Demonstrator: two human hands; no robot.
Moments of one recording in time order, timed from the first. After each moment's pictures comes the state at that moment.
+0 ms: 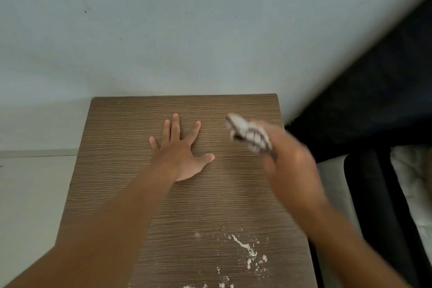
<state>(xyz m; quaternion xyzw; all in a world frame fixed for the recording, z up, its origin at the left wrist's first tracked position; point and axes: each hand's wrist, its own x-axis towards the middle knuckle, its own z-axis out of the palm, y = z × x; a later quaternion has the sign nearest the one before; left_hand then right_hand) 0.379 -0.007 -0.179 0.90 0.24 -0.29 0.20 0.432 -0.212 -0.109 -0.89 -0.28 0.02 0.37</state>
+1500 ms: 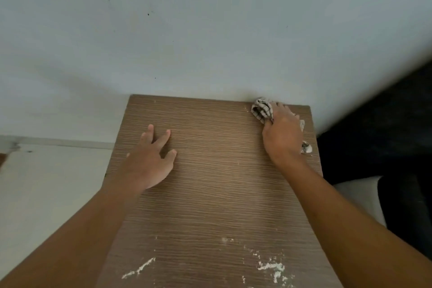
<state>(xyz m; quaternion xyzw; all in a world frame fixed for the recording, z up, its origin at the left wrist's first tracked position) 0.305 0.075 -0.174 0.87 0.35 -0.22 0.26 0.508 -0.125 -0.208 -0.96 -0.18 -0.02 0.21</state>
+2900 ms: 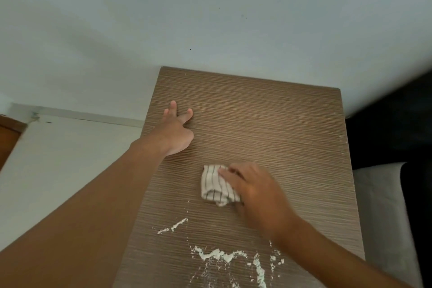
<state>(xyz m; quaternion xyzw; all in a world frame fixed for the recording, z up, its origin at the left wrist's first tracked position) 0.288 0.086 -0.160 0.81 0.38 -0.24 0.38 0.319 -0.148 -0.187 -0.82 -0.54 0.12 0.12</state>
